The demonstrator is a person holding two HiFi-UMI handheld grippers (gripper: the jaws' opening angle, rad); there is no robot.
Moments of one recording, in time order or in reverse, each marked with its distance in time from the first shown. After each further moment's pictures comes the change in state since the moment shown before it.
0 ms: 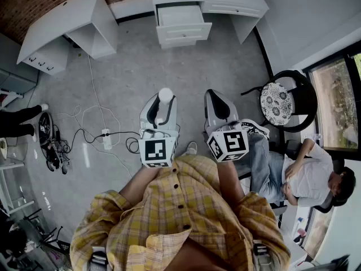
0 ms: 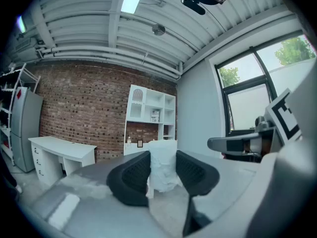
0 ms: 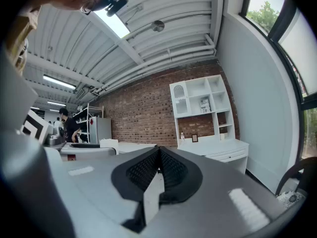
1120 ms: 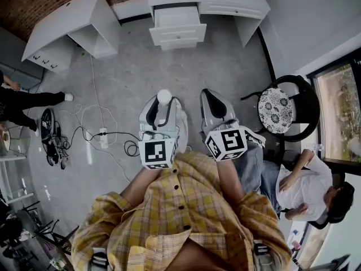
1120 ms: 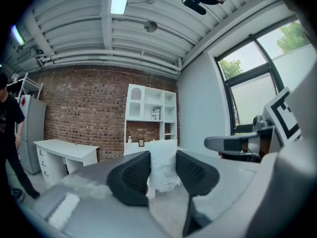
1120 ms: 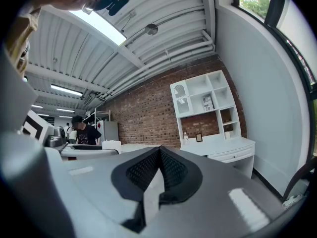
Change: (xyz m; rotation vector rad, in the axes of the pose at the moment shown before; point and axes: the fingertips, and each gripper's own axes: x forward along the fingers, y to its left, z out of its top) left arm 0.054 -0.079 -0.010 0.004 0.004 0.056; right arm -0.008 -0.085 -0.010 0.019 -0.014 0.097
